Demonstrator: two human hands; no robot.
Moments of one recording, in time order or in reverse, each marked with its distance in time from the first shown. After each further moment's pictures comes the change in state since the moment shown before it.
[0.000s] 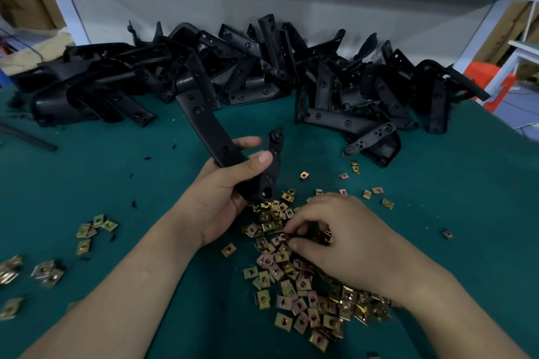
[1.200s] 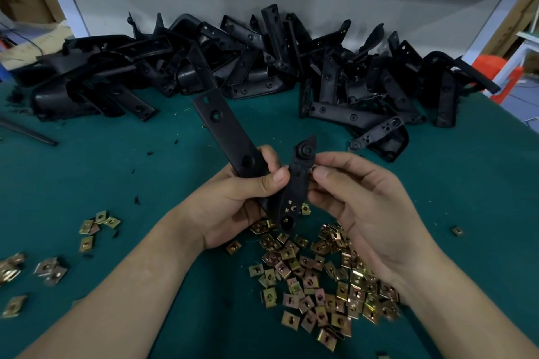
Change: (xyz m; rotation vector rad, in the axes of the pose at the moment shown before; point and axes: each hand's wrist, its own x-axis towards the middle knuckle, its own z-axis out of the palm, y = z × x) left_hand -0.010 0.001 0.000 0.036 -0.421 -0.093; right_hand 0.008 -0.024 -0.008 1.409 0.353 0.209
